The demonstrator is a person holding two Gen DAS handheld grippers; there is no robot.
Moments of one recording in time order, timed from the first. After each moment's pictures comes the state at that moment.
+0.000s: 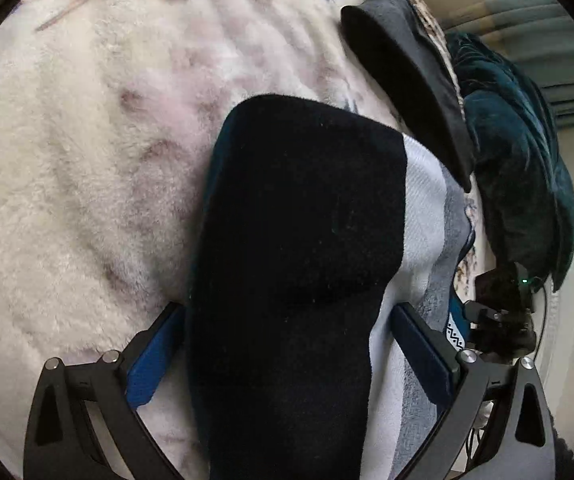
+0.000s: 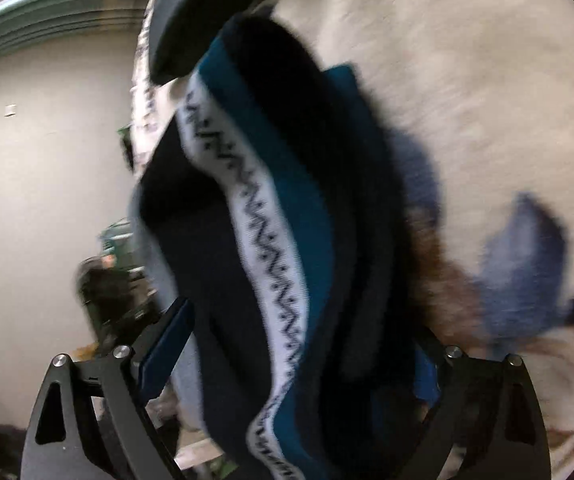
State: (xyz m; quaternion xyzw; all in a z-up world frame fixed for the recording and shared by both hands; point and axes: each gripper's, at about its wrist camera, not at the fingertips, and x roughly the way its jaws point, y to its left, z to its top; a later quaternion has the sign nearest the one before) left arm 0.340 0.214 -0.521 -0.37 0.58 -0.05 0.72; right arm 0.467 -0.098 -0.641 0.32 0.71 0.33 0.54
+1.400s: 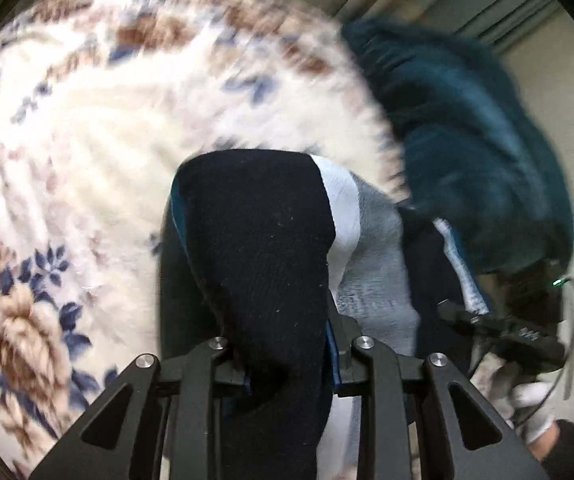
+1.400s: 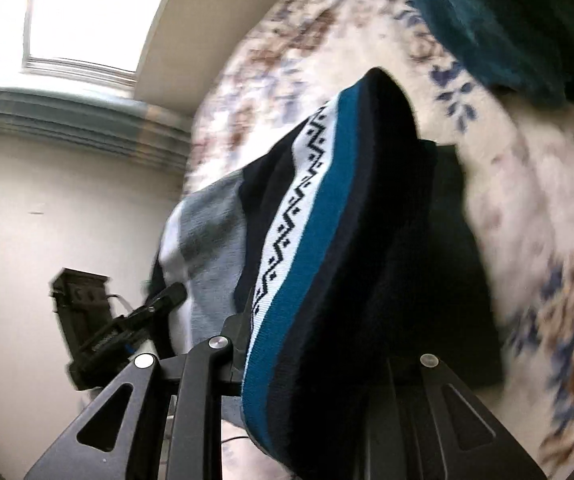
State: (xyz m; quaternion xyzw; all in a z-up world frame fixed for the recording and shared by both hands) left arm 0.731 0.203 -0.471 -0.17 0.57 -0.16 0.79; right arm 0.706 -0.115 -0.499 0.37 0.53 0.21 0.73
